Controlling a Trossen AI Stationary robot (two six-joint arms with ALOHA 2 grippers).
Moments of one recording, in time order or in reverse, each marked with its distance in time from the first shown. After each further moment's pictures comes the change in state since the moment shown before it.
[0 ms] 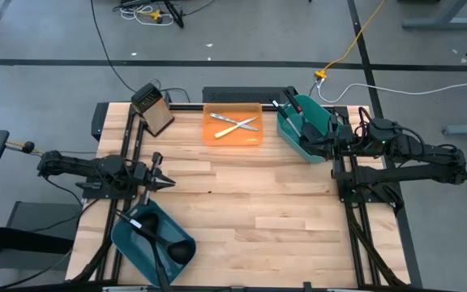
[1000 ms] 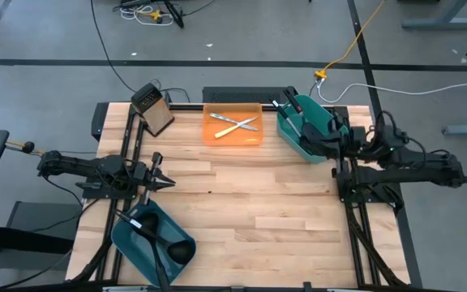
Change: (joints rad) left arm 0.000 0.000 0.000 0.000 0.000 0.000; right arm 0.002 -0.115 -0.231 0.469 0.005 0.002
